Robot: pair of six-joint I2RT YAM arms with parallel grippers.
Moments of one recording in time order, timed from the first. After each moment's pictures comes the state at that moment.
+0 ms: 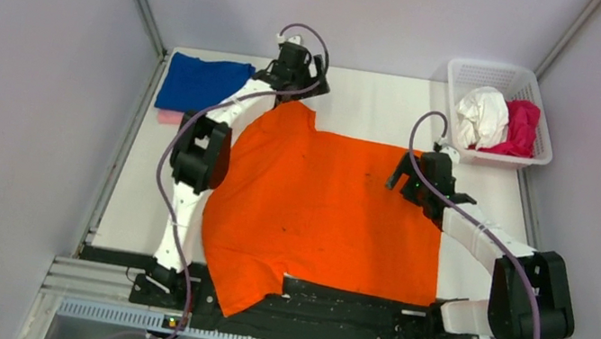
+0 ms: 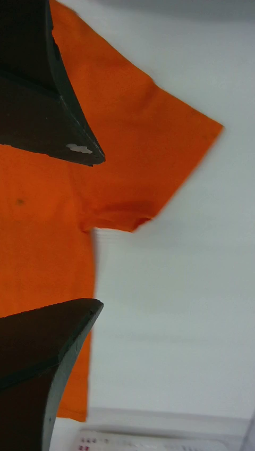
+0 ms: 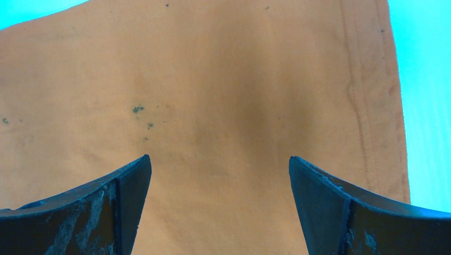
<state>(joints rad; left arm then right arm) -0.38 2.21 1.92 -0.32 -0.05 -0.61 0.28 1.35 0.70 -0.10 0.17 0.55</state>
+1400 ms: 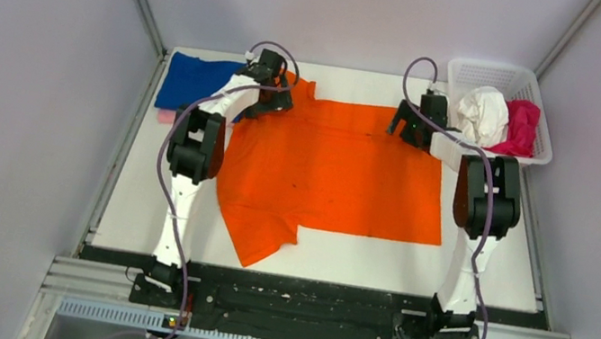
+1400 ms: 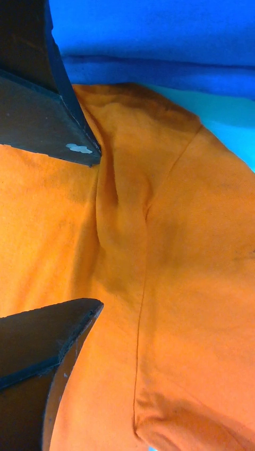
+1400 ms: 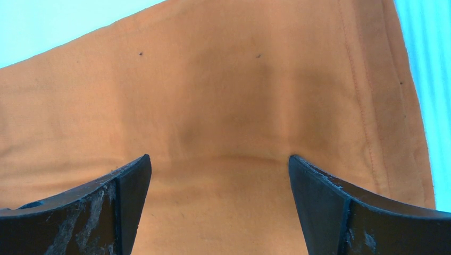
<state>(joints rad) -0.24 2.37 2.02 -0.63 -0.18 -0.60 0.15 2.08 1.42 -0.07 0.04 0.41</state>
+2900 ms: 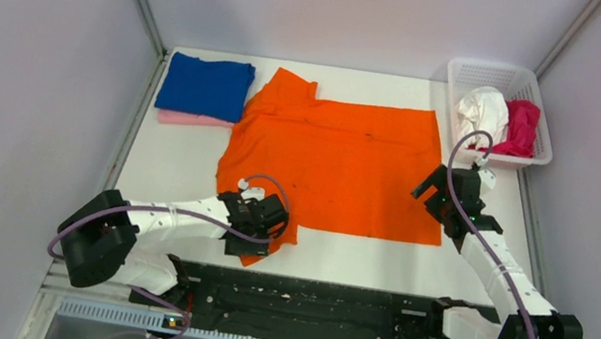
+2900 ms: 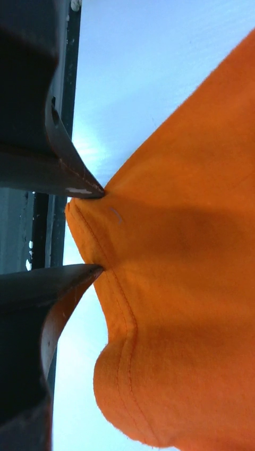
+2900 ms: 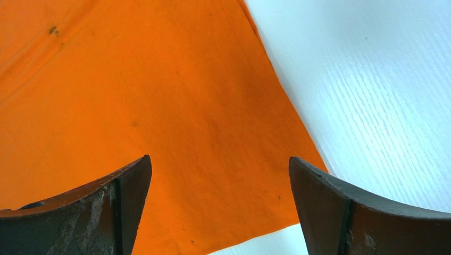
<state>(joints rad) -0.93 1.33 0.67 -0.75 -0.22 -1.05 0.14 1.06 0.60 -0.29 0.23 0.69</state>
